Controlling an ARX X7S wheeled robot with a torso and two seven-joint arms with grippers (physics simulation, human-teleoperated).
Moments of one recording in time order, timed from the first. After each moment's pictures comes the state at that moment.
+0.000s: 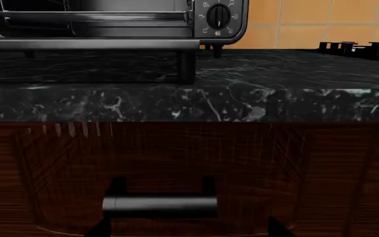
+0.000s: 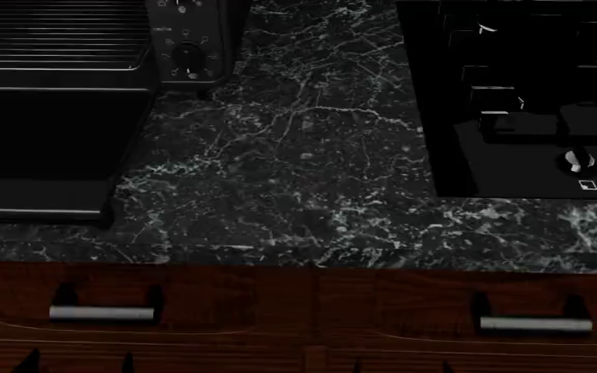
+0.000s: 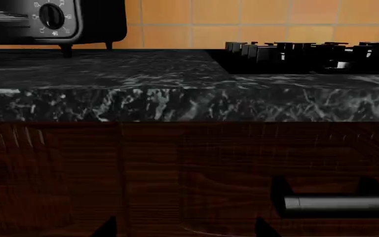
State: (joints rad) left arm 0.00 0.00 0.00 0.00 0.00 0.00 0.00; right arm 0.00 0.00 0.00 0.00 0.00 0.00 0.00
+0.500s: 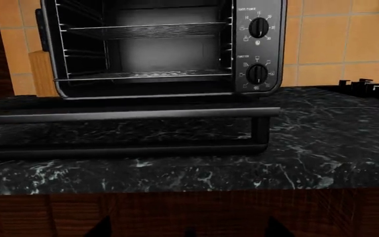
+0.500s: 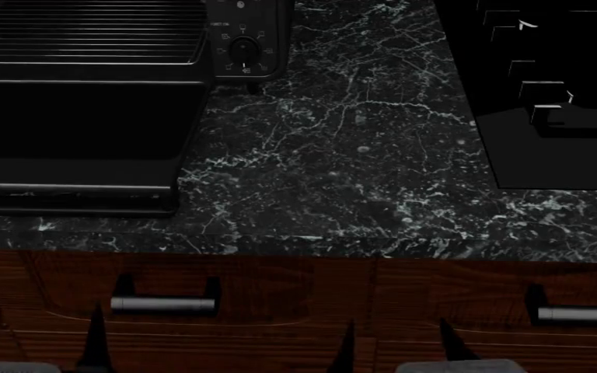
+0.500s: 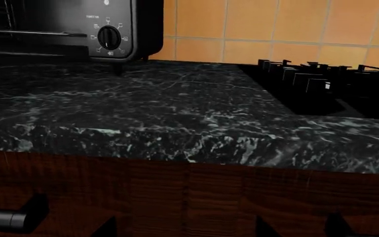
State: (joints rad) left arm -0.01 -0.07 0.02 0.32 -0.03 -0.23 -0.05; right arm 0.07 0.08 -0.07 -0.23 0.04 0.29 0.03
